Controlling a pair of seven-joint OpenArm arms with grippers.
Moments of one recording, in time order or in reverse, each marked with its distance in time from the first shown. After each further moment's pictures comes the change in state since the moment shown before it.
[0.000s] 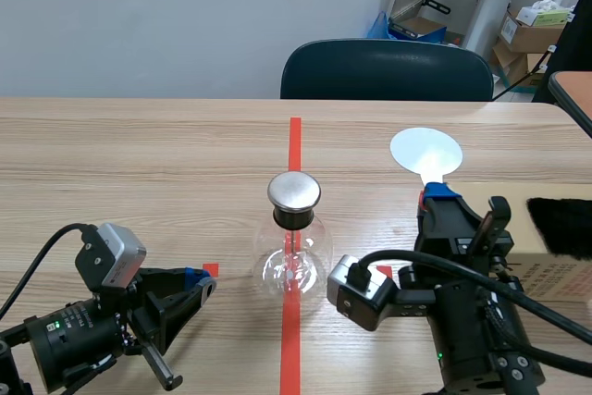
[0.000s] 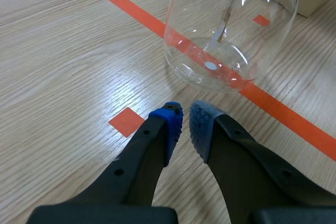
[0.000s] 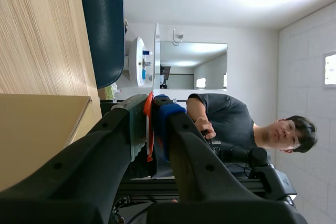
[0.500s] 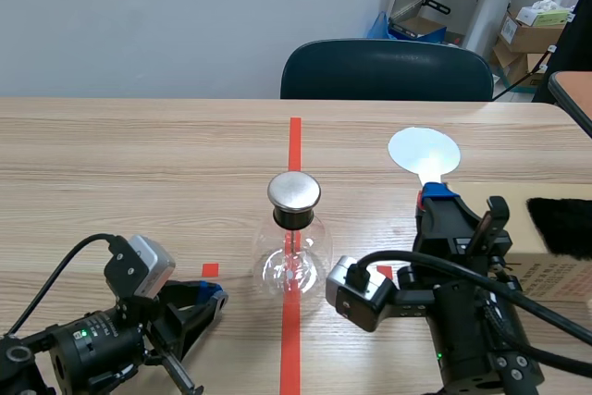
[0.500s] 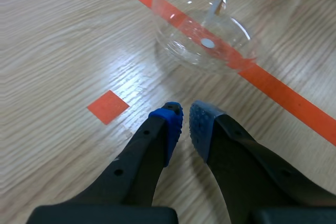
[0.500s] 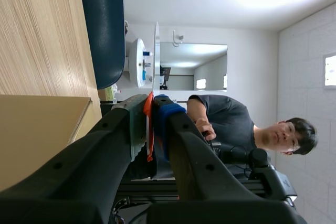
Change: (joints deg) left arm 0.4 2.7 0.0 -0.1 1.2 4.0 5.8; right arm 0.0 0.0 0.0 0.0 0.0 0.0 0.3
